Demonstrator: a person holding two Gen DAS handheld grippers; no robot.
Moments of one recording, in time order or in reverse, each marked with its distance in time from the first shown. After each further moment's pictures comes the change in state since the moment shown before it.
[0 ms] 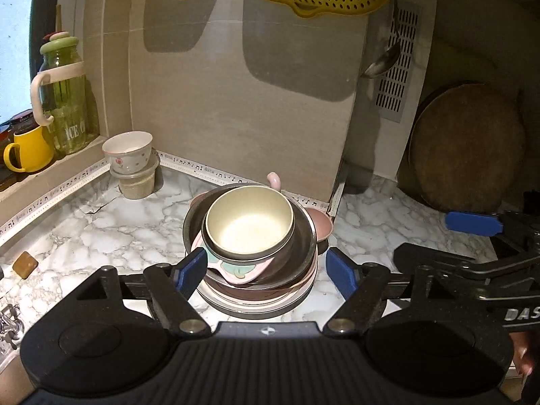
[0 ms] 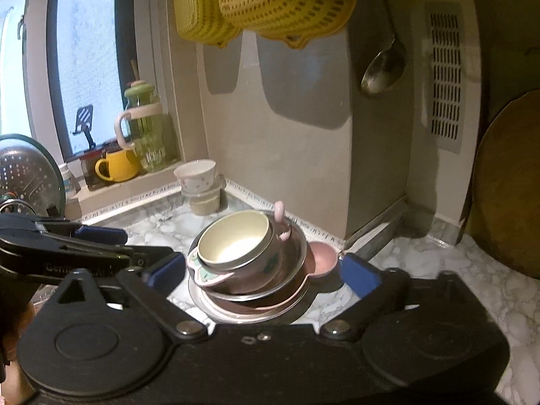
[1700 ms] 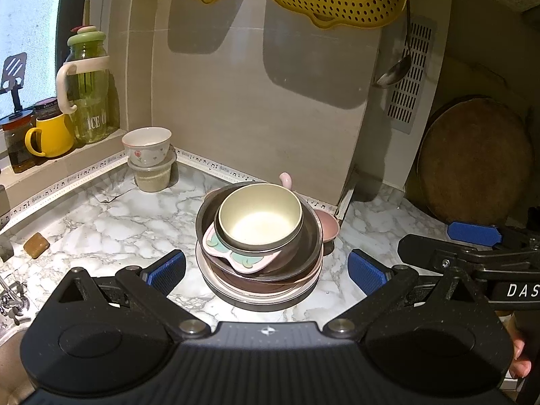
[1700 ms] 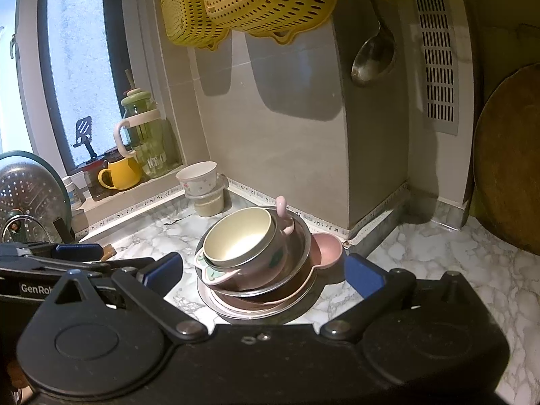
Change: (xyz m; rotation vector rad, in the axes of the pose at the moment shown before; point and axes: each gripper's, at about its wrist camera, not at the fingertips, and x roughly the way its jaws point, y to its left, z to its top) left arm -0.019 0.001 -0.014 -0.059 -0.023 0.035; right arm 0.001 -0.005 -0.002 0.076 0.036 0.026
